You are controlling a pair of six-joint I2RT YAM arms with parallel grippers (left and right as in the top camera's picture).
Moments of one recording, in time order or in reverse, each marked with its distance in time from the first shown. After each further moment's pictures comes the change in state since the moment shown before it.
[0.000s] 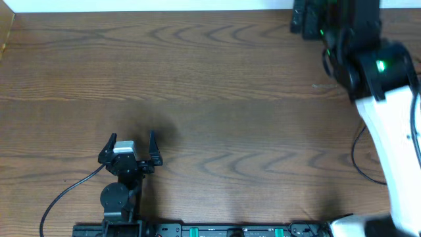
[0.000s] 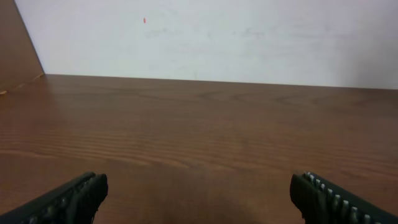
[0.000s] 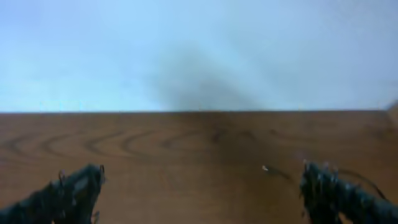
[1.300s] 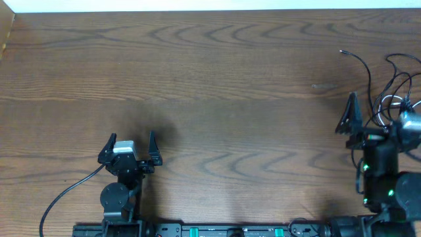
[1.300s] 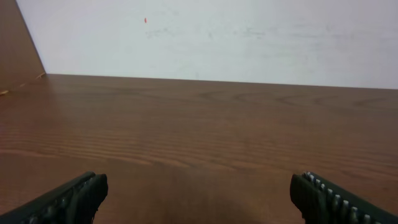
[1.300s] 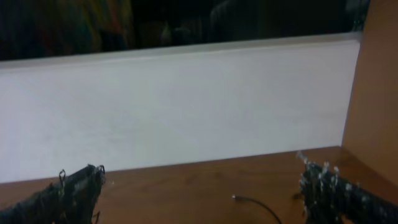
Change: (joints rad) left arm 0.000 0.000 0.002 -0.002 -0.003 0.000; right arm -0.250 -1.131 -1.252 0.695 -0.202 -0.077
